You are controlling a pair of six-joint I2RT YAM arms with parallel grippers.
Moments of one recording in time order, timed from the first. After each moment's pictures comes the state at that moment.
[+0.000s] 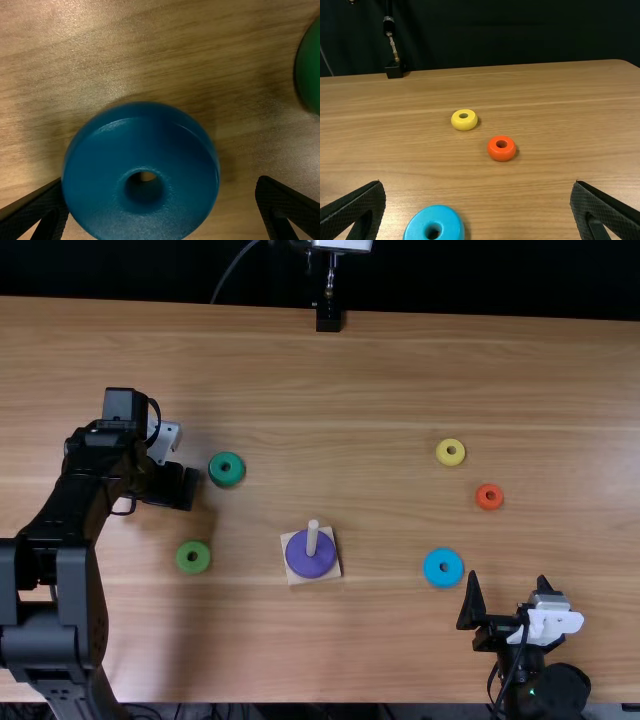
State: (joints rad) left arm 0.00 2.01 1.37 -0.73 0.09 0.16; right arm -0.09 0.01 0.08 -0.25 -0.06 0.00
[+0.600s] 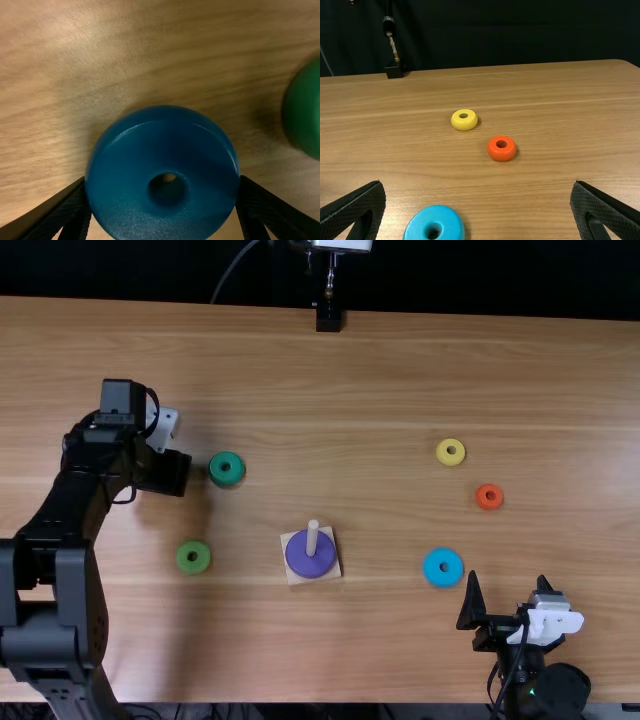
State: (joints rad) left arm 0.00 2.00 1.42 -0.70 0.10 0.16; right arm -0.09 0.01 0.08 -0.25 -0.06 0.00
